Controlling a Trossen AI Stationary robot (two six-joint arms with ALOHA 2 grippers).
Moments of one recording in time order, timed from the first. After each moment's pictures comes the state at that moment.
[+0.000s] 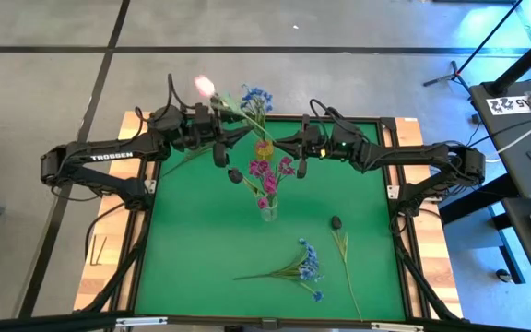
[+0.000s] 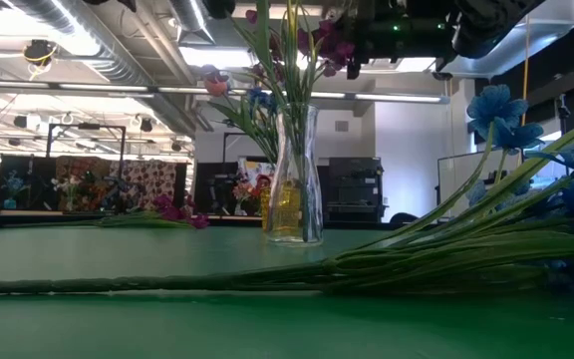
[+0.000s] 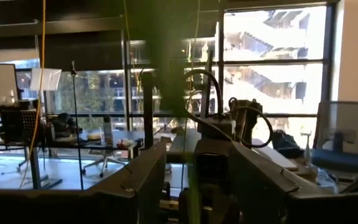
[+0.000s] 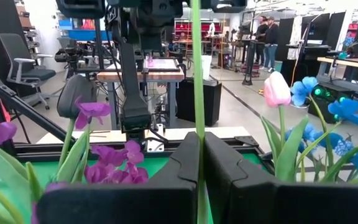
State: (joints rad) left arm 0.32 1.16 0.90 0.52 0.12 -0.01; right arm -0.29 1.43 0.84 0.64 -0.23 -0.01
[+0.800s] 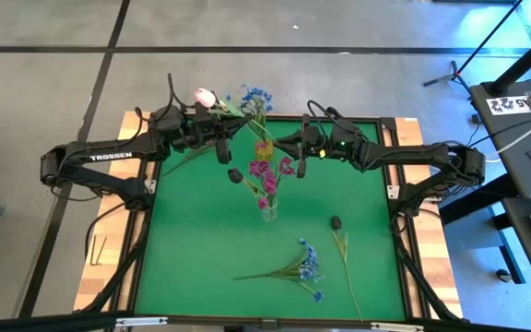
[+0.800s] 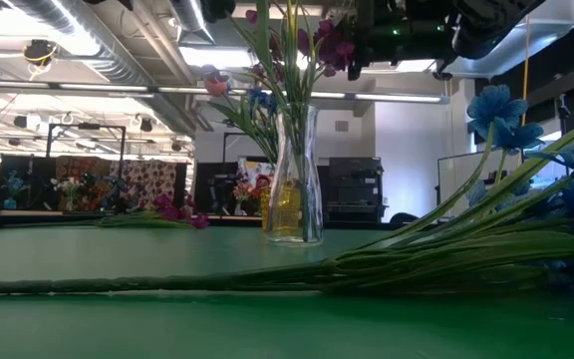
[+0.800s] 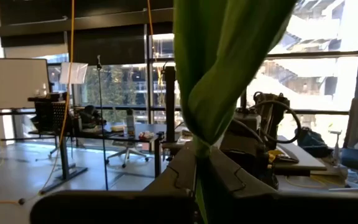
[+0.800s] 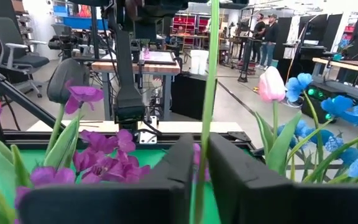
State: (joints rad) left arm 0.32 1.16 0.90 0.48 0.01 0.01; right arm -0.29 1.43 0.84 0.62 -0.23 -0.07
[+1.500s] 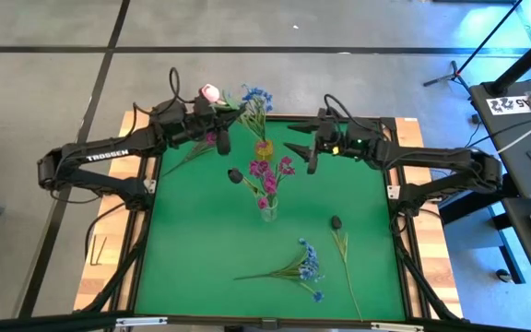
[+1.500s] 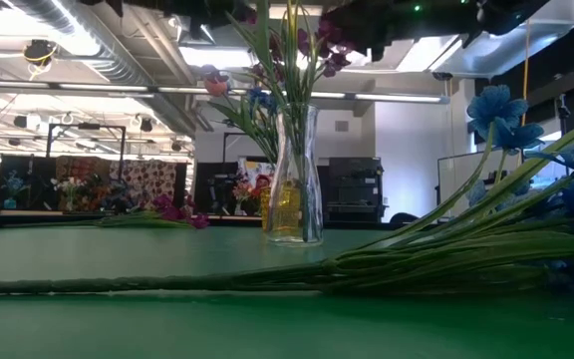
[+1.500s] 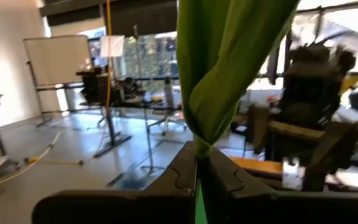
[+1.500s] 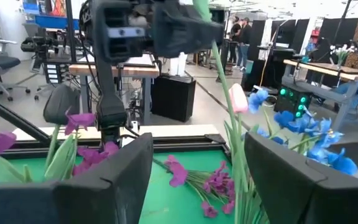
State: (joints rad) left arm 0.40 1.13 0.90 0.30 -0.07 0.08; right arm -0.29 1.26 0.84 0.45 -0.12 -0.09
